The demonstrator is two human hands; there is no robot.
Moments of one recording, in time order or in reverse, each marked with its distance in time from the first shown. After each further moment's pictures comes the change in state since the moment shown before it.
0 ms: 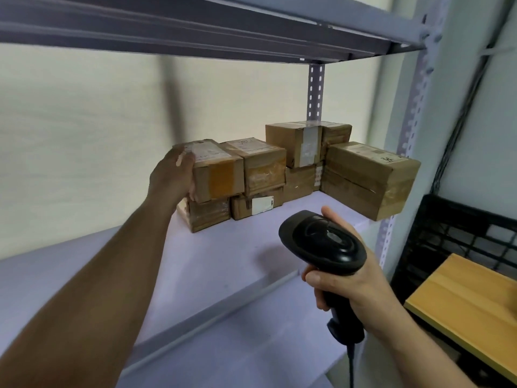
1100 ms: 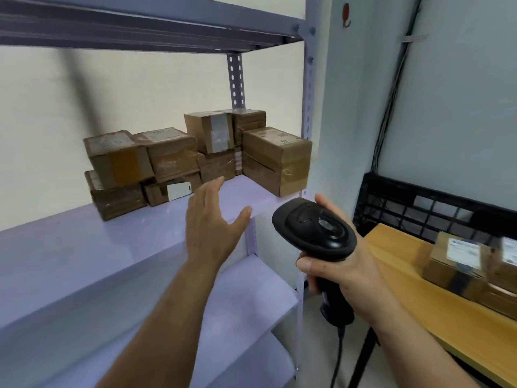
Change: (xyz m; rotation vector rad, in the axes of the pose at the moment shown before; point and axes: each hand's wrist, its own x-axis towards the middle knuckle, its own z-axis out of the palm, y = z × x) left_hand -0.209 0.051 0.171 0.190 -0.004 0.473; right_hand -0.091 -0.013 -0.141 -0.009 0.105 -0.046
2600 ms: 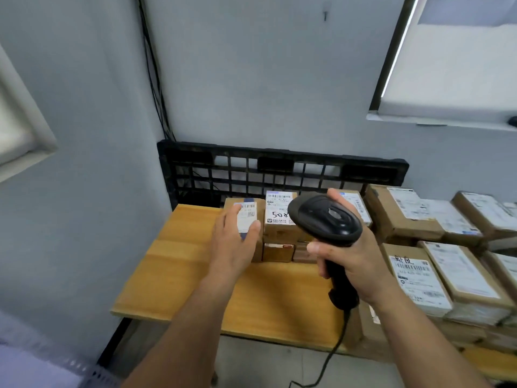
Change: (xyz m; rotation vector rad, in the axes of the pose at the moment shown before) left_hand -0.116 0.304 0.427 -0.457 -0.882 0.025; right_hand -0.124 0.036 -0.406 -0.244 0.755 0.222
